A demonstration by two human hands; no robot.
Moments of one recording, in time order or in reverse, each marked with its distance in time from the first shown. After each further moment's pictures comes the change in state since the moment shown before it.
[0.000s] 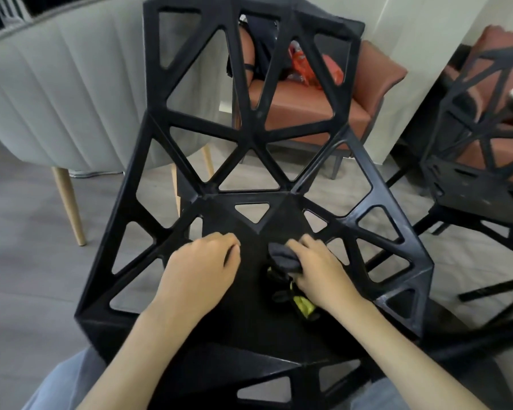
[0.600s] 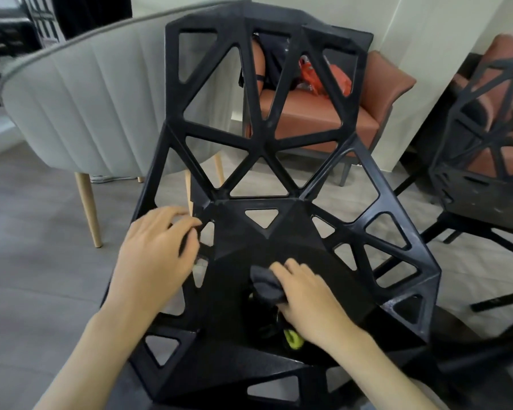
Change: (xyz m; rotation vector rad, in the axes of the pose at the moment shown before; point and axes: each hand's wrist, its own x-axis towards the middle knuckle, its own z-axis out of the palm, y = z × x) left_hand -0.015 -0.072 -0.029 0.093 0.430 0.156; right_hand -0.033 -0.058 -0.004 0.010 -0.070 -0.092
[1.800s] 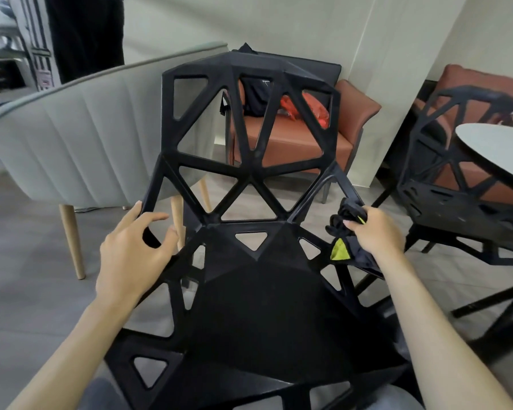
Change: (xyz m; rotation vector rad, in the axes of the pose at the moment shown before) left_hand 0.039 -0.004 -0.011 -0.263 0.059 -0.412; right_hand 0.052 0.155 -0.105 0.221 0.390 0.723
